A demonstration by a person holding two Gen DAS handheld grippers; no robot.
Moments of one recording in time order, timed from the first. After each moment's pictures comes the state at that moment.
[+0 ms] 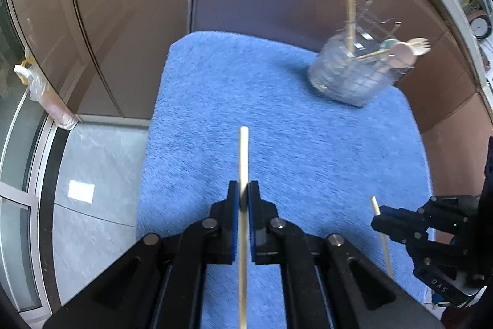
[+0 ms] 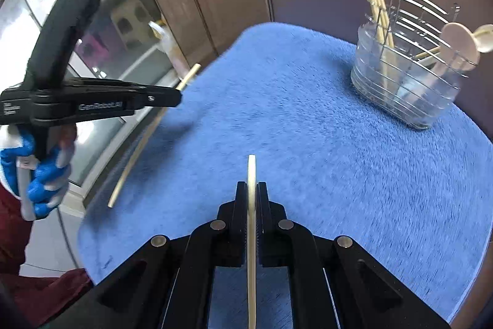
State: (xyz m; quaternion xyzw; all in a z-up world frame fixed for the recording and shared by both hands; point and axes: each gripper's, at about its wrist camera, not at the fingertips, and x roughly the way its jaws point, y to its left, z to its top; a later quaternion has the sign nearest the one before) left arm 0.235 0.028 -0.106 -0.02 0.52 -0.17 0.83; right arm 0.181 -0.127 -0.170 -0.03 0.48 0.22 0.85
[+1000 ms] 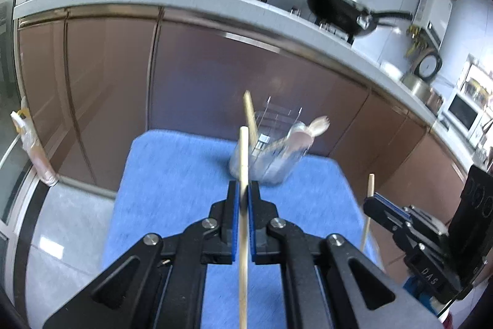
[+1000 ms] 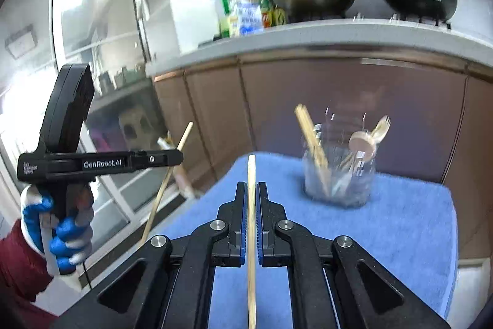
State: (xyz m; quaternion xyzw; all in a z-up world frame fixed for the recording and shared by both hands) left arm 0.169 -0.007 0.013 -0.09 0.33 -0.23 0.91; right arm 0.084 -0.205 -0.057 0.05 0.21 0.18 0.96
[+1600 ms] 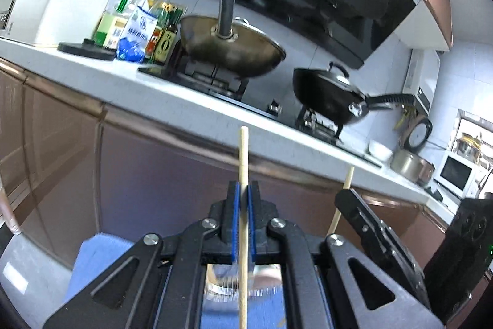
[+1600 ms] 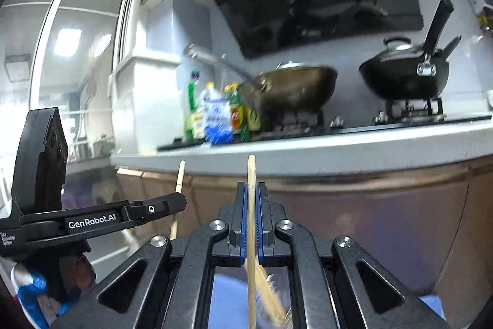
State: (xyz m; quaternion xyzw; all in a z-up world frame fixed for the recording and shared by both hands) left arm 0.283 -0.078 0.077 -0.17 0.16 -0.23 0.95; right arm 0.202 -0.248 0.017 0.06 0.00 0.13 0.99
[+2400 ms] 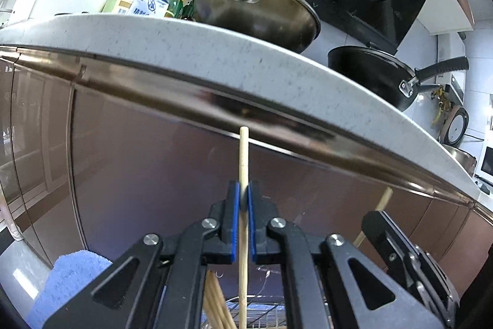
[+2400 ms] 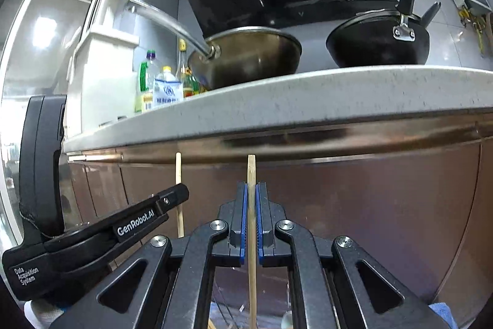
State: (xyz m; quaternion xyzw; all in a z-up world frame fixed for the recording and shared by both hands) left arm 0.366 -0.134 -0.021 -0.14 0.13 -0.16 0.97; right arm 0.285 -0.276 -0.062 0.05 0.00 0.05 1.00
